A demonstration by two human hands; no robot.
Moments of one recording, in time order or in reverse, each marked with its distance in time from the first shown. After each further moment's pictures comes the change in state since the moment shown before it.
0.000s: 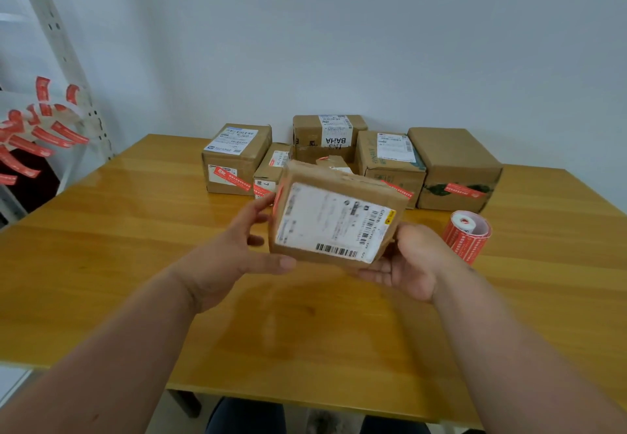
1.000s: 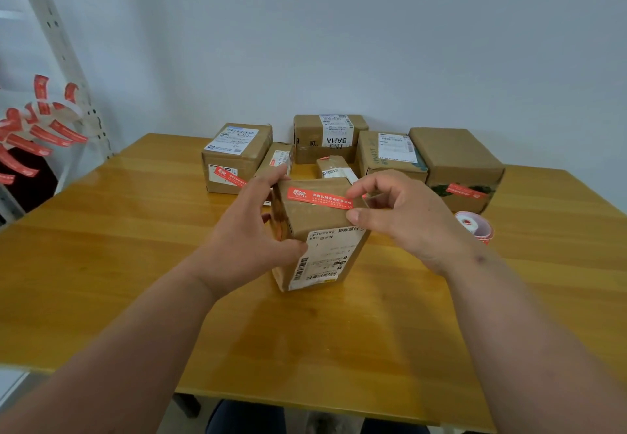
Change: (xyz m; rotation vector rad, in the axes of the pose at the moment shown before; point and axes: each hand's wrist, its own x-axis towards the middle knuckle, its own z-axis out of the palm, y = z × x) left_hand 0.000 0.027 0.018 0.367 0.212 0.261; right_hand -0.027 -0.039 0.014 -0.758 0.041 -0.657
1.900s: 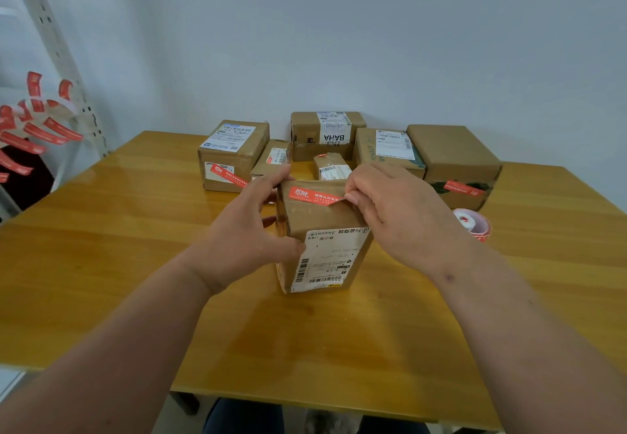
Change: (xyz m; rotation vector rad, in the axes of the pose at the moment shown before) left_hand 0.003 0.001 -0.001 -0.060 -0.086 -0.052; right_hand 0.001 0.001 0.001 -0.608 0.147 -0.534
